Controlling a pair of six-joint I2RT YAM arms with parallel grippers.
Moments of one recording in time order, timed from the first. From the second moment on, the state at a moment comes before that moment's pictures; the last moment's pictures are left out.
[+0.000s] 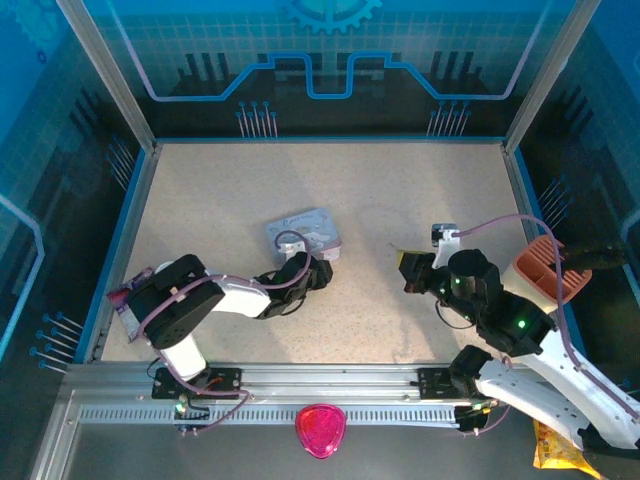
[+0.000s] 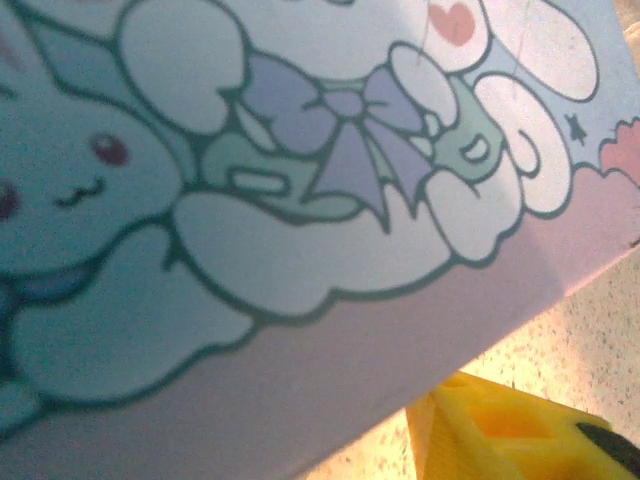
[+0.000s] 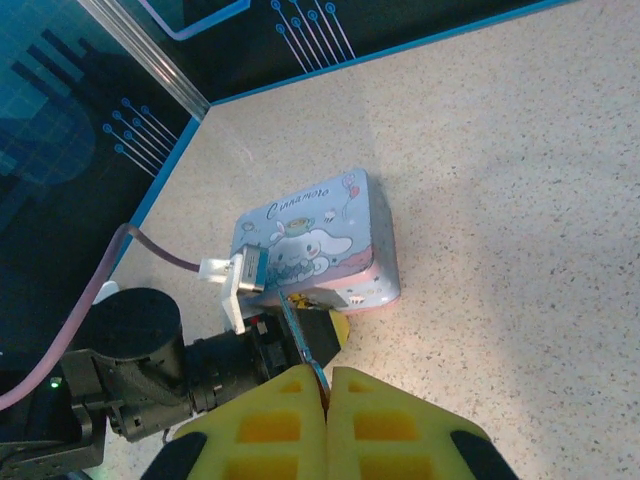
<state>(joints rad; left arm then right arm) -0.79 1.71 0.60 0.43 -0.24 -0.97 0.77 0.60 0.78 -0.61 0.17 0.65</state>
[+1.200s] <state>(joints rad) -0.66 1.59 0.61 0.33 0.18 -0.88 0.63 1.08 0.49 -0.10 -0.30 0.90</state>
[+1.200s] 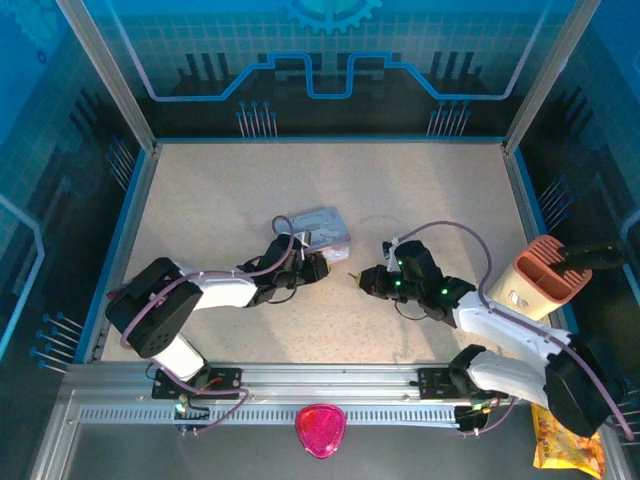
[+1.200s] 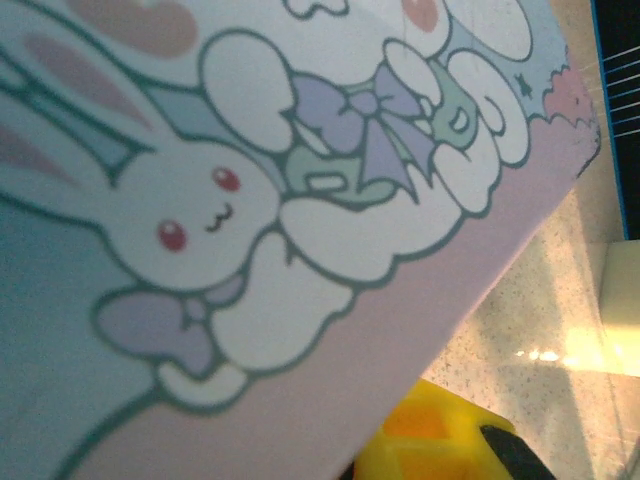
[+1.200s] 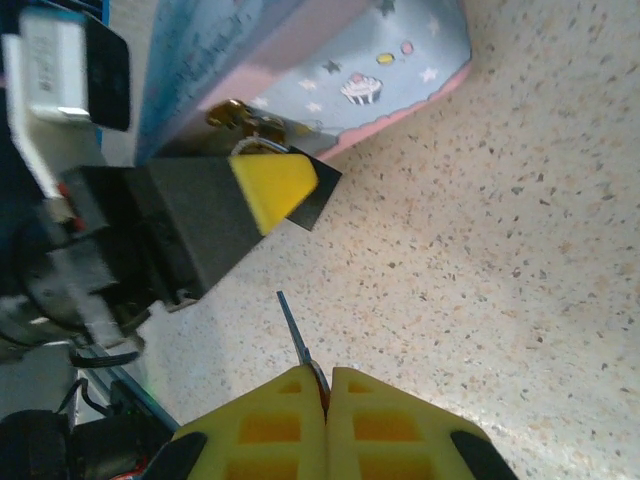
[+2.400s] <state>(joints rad) -0.60 1.53 0.57 0.47 0.35 -1.09 0.50 1.42 0.47 0.38 -0.56 0.93</state>
